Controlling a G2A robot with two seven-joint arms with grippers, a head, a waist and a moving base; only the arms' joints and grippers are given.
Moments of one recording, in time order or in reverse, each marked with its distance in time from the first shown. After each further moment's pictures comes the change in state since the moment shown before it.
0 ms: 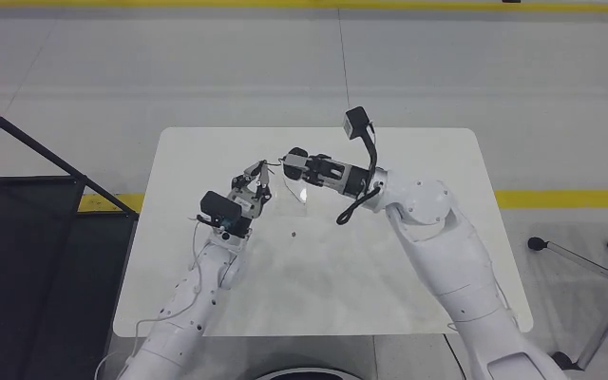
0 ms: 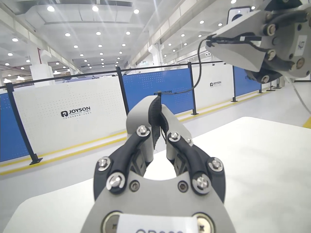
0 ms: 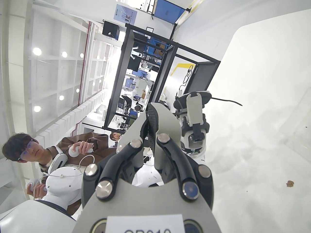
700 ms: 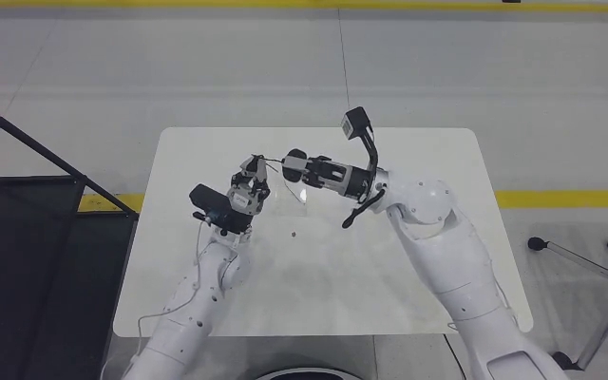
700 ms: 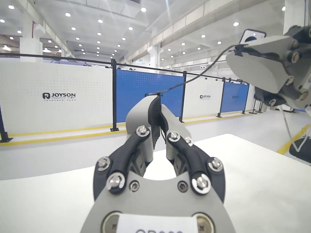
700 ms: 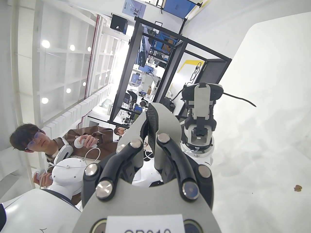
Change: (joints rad) left arm -0.007 -0.023 0.005 0.001 -0.214 -0.130 -0.012; right arm 0.003 -0.001 0.002 0.015 0.049 -0.063 0.055
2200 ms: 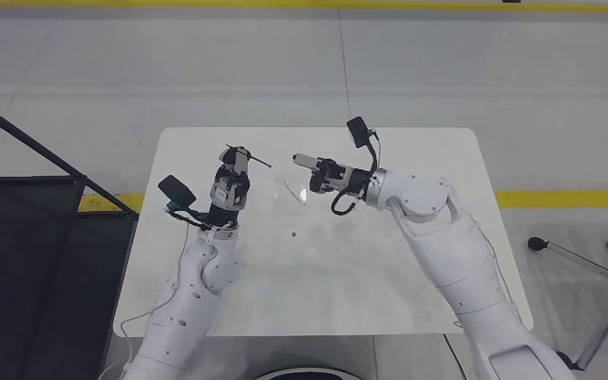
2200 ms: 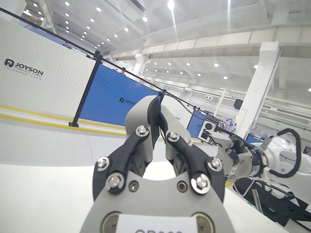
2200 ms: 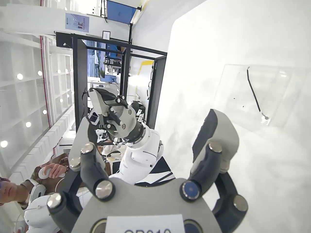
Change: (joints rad) left arm 0.044 -0.001 -0.096 -0.096 -0.258 -0.279 -0.084; right arm 0.030 0.013 -0.008 0.076 -0.192 0.247 -0.037
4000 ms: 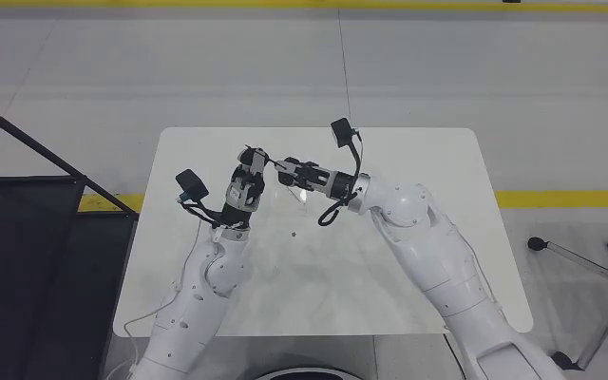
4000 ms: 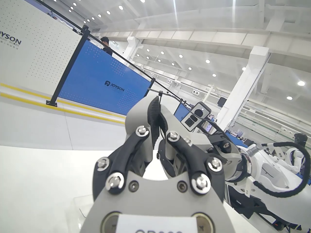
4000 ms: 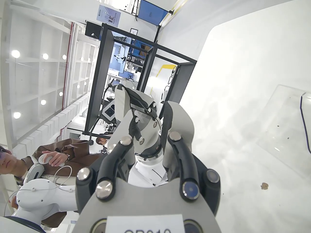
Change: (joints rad) left arm 0.012 -0.023 0.023 -0.049 -0.141 -0.054 -0.178; right arm 0.004 -0.044 -0.078 0.052 0.051 -0.247 -0.094
